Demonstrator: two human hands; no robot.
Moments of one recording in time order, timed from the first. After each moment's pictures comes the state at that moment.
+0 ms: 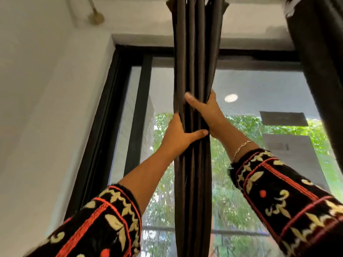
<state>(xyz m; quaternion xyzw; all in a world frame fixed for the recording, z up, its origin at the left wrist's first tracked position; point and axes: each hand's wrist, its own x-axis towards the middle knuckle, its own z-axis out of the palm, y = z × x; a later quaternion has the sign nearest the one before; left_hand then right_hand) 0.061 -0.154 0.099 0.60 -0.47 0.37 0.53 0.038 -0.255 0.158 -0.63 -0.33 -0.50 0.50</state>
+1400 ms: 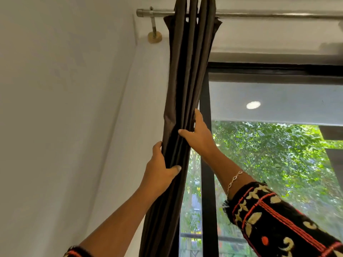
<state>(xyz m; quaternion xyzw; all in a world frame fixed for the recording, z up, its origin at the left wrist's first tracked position) 0.112 0.155 0.053 0.67 -0.36 0.37 0.54 0.093 0.039 0.134 -0.72 -0.27 -0.54 0.34</state>
